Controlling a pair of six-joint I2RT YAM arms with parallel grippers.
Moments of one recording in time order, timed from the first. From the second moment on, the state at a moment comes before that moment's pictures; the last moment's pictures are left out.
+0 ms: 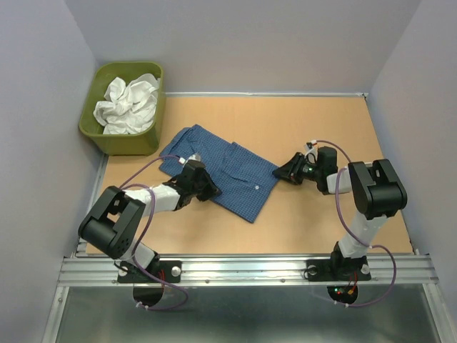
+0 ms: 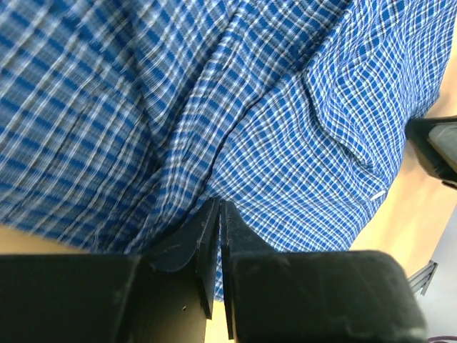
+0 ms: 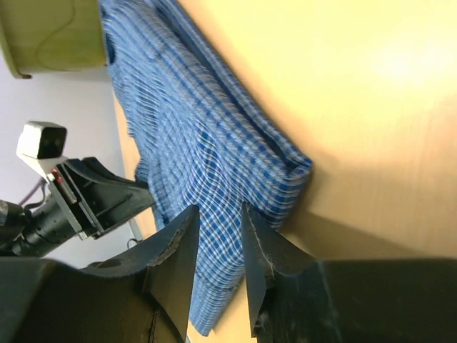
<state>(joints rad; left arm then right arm) -0.56 1.52 0.59 0.15 0.08 -0.98 0.10 1.82 0.63 0.59 -0.79 0.83</state>
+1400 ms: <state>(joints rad) -0.55 1.85 1.17 0.16 0.00 -0.75 0.01 1.81 0.68 0.79 -0.78 0.95</state>
